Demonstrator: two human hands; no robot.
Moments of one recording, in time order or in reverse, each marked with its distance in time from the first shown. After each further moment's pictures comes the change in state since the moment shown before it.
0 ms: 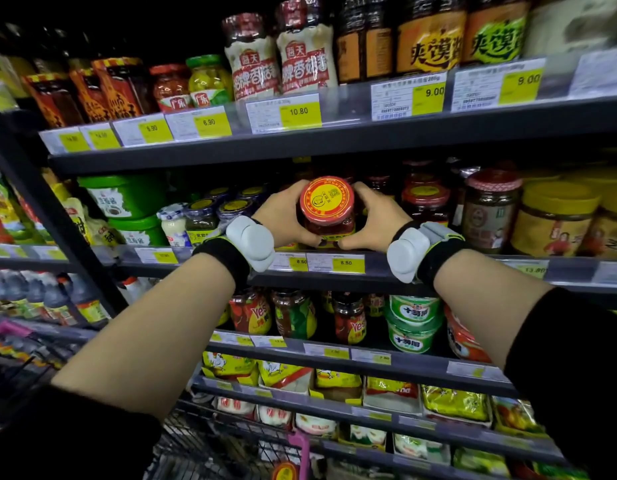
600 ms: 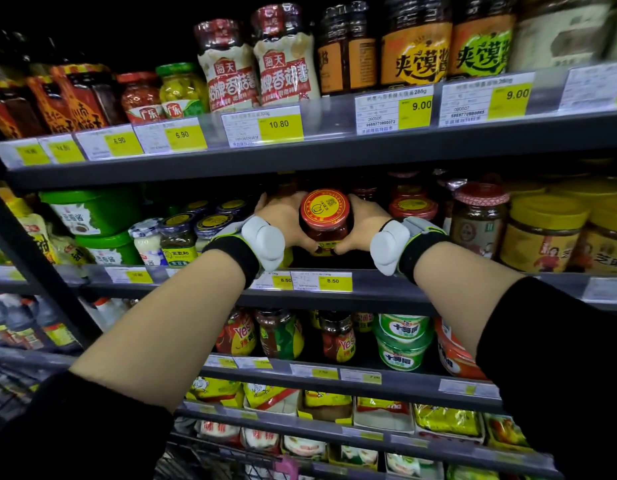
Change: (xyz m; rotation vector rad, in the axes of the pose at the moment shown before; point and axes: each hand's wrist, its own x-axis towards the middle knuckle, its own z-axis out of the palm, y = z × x) left_hand 0.051 -0.002 0.016 0.407 -0.130 -0.107; right_hand 0.037 0.013 -0.006 -0.164 -0.119 0.194
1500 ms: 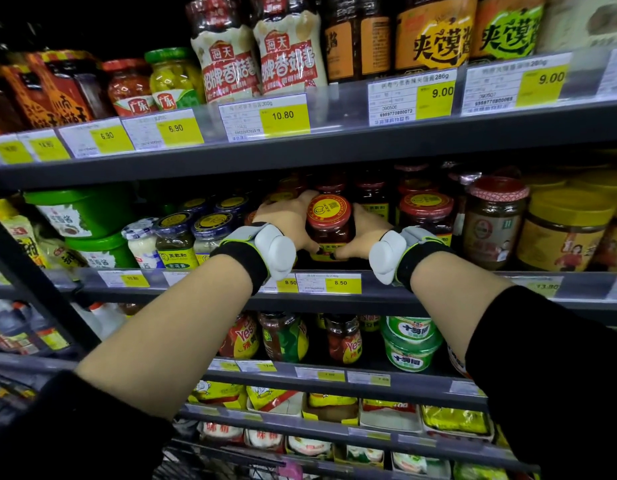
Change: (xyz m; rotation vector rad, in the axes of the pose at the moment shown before) left_hand 0.010 -0.008 0.012 0.083 0.002 0.000; right_hand 0.016 0.010 0.029 0.061 -0.026 0.085
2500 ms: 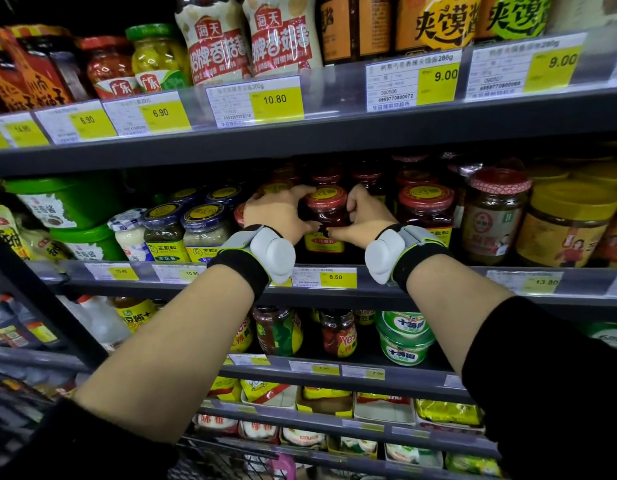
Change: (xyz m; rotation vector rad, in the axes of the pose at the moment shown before) left_hand -0.008 0.005 0.010 -0.026 0.189 -0.106; right_hand -0.001 0.010 0.001 0.162 0.142 -0.034
